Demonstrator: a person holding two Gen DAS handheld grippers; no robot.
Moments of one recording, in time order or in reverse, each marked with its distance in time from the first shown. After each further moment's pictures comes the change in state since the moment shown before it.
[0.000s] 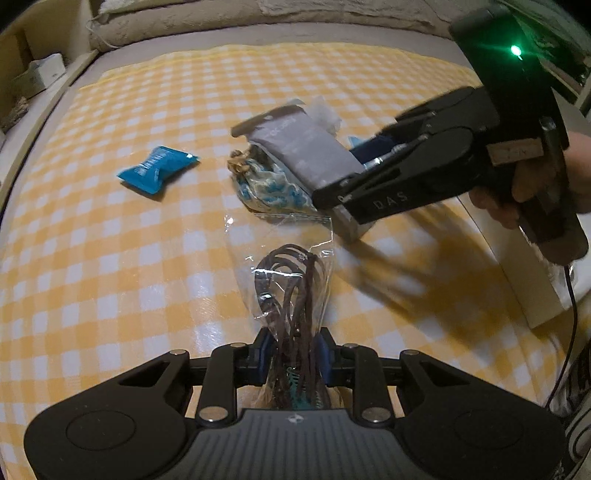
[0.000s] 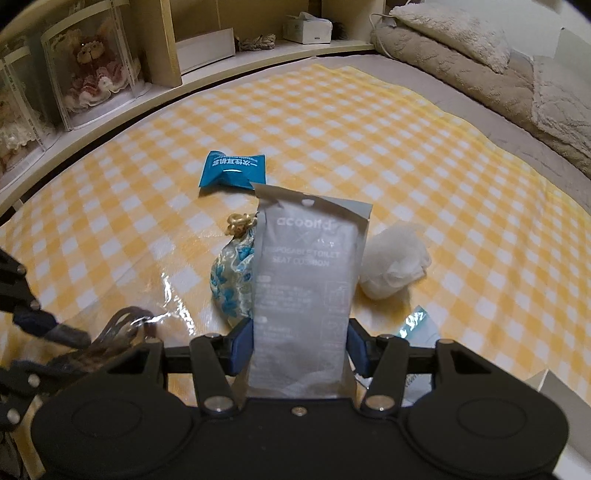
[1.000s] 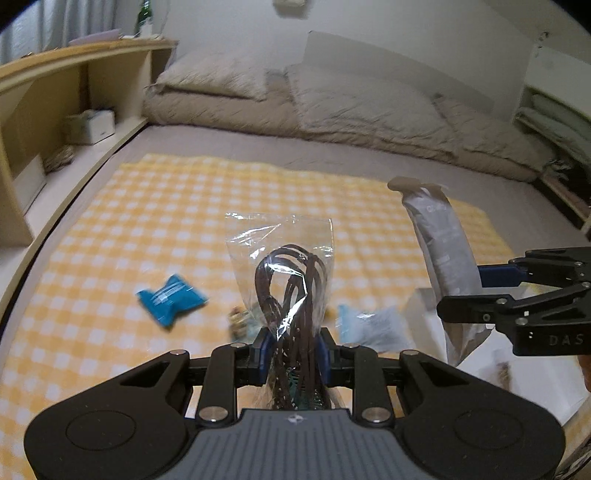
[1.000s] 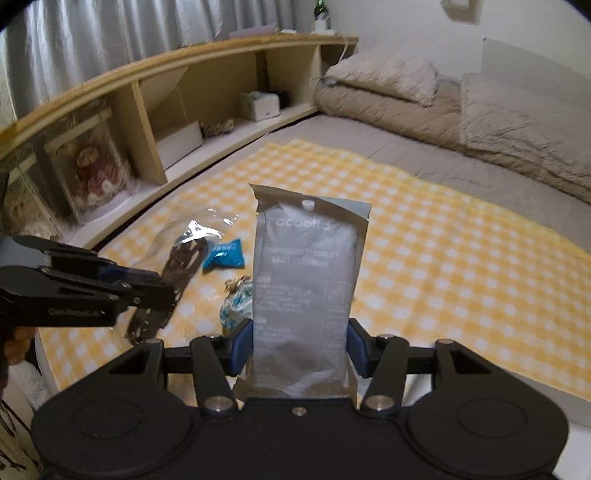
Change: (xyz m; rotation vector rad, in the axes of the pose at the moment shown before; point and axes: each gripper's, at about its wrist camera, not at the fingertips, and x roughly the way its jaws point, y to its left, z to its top) left arm -0.071 -0.026 0.062 -0.192 -0.349 -0.002; right arm -0.155 -0.037 -0.012 0.173 -0.187 -0.049
